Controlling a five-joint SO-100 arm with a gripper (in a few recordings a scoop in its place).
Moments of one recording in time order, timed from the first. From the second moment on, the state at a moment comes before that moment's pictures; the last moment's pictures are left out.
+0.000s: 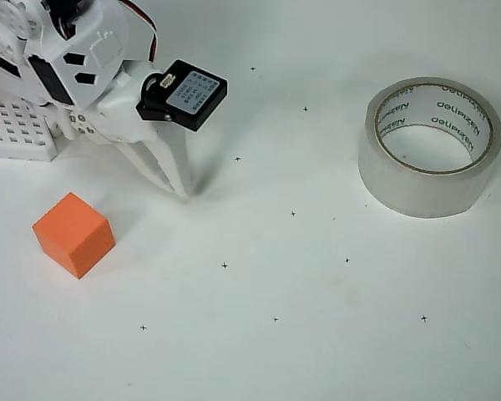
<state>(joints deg) -0.2 180.0 179.6 73.3 -8.1</state>
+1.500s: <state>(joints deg) 16.6 163.4 142.1 90.9 -16.4</state>
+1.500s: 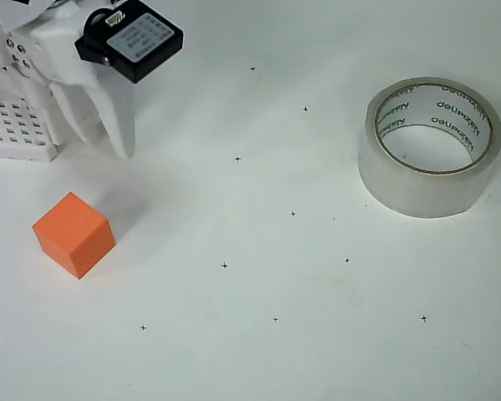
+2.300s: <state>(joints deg) 23.6 153.1 140.3 85.1 -24.5</state>
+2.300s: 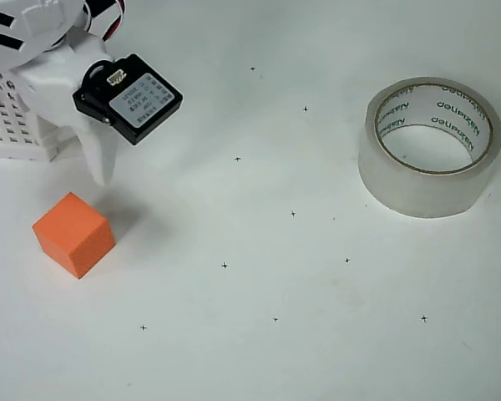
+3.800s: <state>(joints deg) 29.6 136.8 145.9 67.5 -32.9</state>
